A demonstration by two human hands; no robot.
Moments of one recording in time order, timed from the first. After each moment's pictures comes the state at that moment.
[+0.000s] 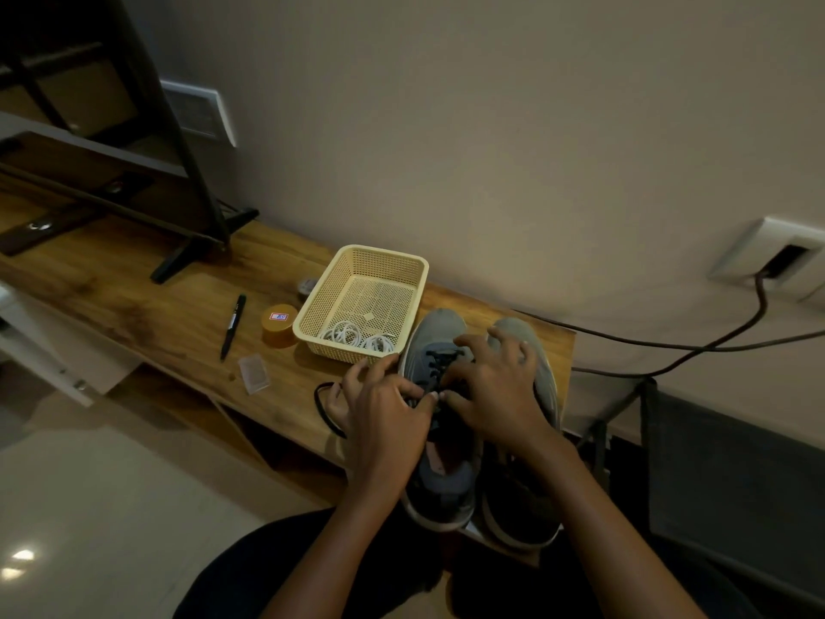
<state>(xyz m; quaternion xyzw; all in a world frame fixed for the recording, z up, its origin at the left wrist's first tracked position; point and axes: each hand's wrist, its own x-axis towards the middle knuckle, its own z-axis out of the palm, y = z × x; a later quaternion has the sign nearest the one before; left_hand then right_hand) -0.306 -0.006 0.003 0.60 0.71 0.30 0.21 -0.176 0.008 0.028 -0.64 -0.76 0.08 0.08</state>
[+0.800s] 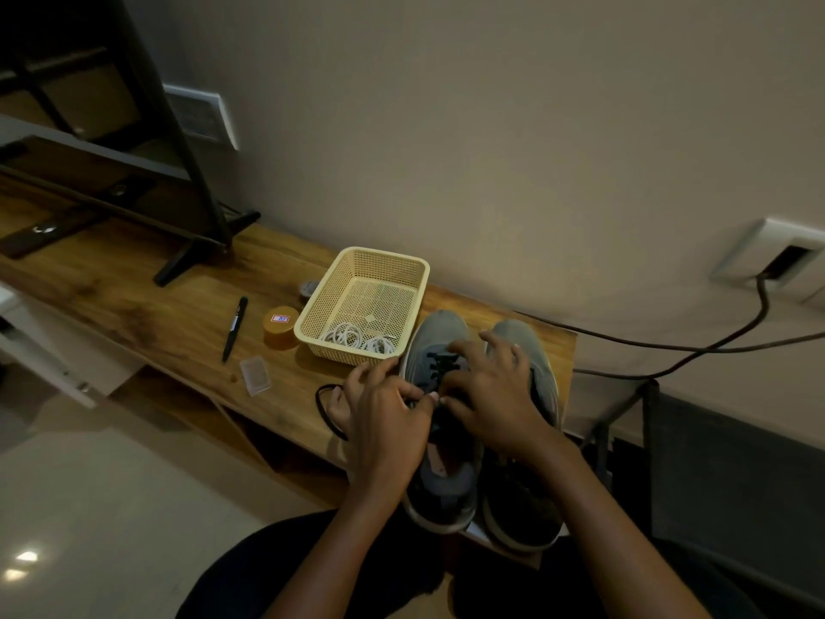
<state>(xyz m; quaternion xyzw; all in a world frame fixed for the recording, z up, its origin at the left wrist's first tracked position) -0.305 -0.007 0.006 0.59 0.71 0.31 0.23 -0.175 0.008 0.024 -0.60 -0.79 0.09 0.08</state>
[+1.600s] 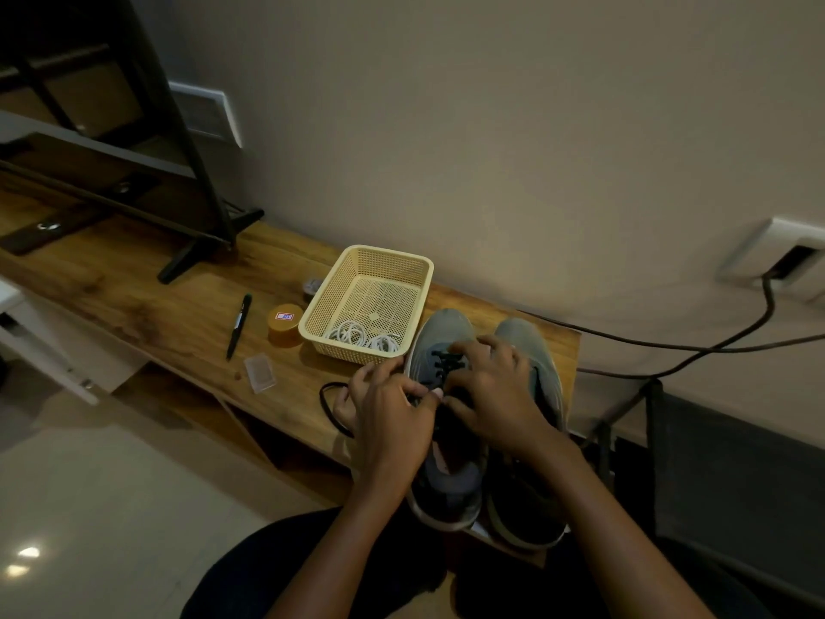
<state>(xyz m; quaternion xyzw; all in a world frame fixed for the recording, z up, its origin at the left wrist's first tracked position) -0.305 -0.006 0.006 0.57 0.71 0.32 0.26 -0.178 0.006 0.024 -0.59 -0.80 0.08 0.09</state>
